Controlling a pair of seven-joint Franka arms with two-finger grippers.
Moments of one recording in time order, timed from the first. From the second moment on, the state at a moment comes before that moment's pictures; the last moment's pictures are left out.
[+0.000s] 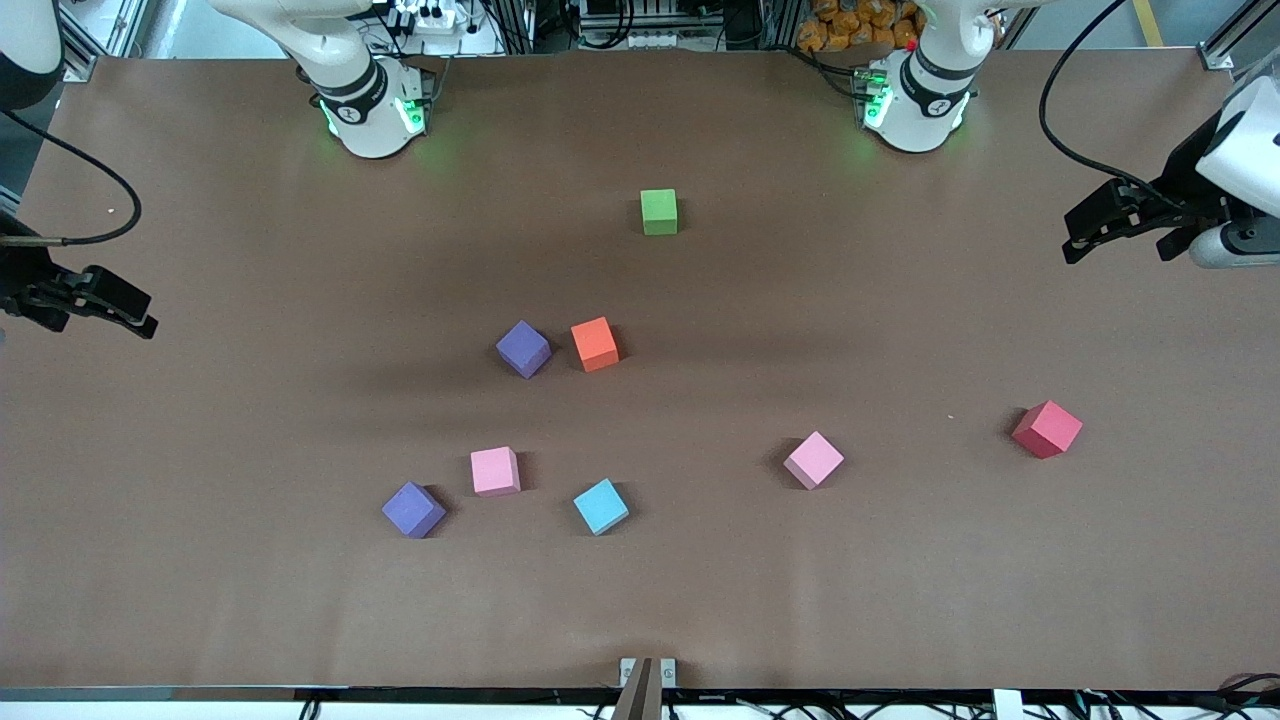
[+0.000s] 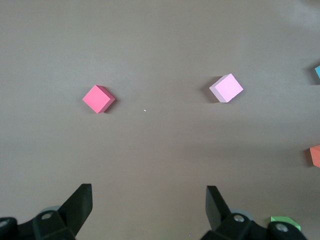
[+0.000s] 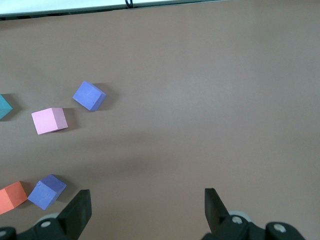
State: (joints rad) left arm 0.04 0.00 -0.15 -1.51 -0.01 1.55 -0.16; right arm 0.02 0.10 -0.04 -1.50 -0.01 1.68 0.07
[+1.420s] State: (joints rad) left arm -0.09 0.06 -0.77 -2.04 -0.11 2.01 -0.73; right arm 0.10 0.37 -0.05 -1.56 0.12 2.01 0.31
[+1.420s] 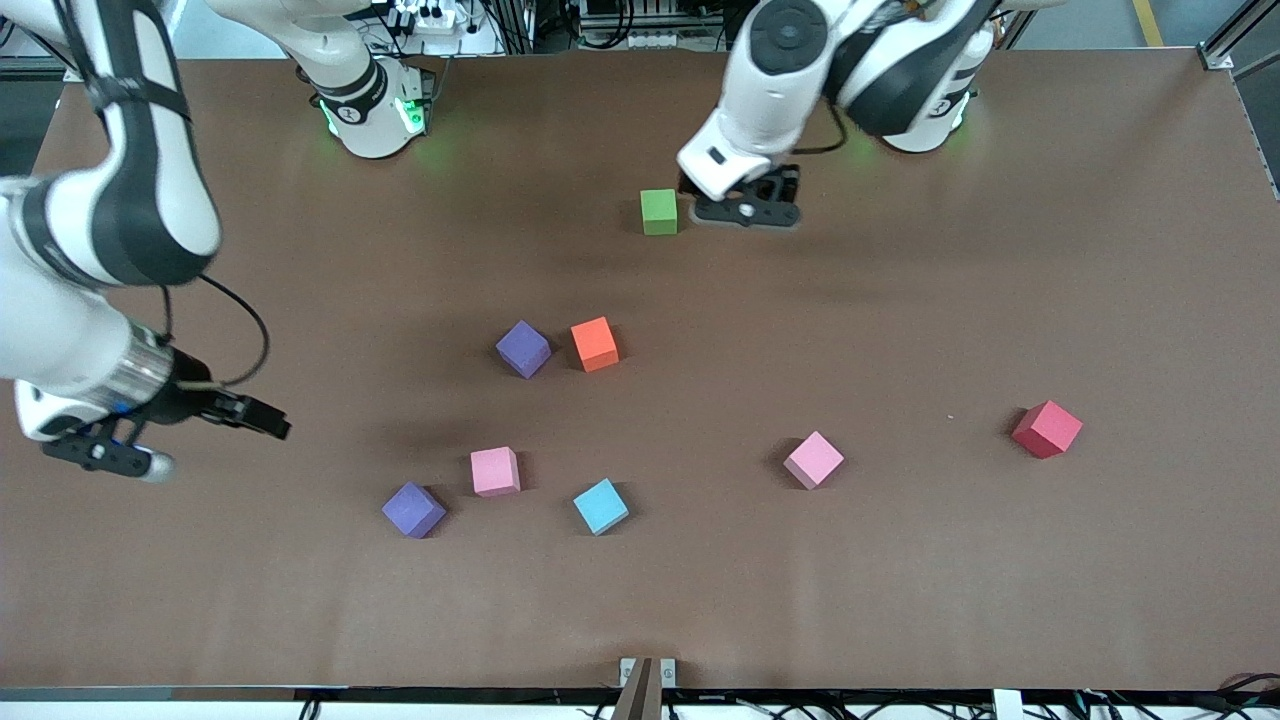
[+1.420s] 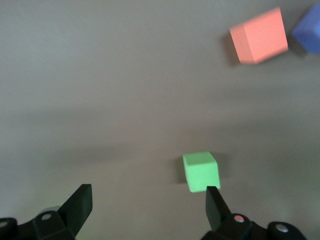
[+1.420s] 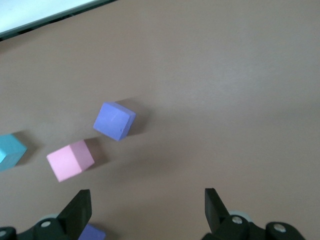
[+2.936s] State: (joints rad) left arm -0.46 0.40 -0.62 -2.22 0.02 2.46 -1.14; right arm 0.53 0.30 -0.10 -2.16 0.25 2.50 0.88
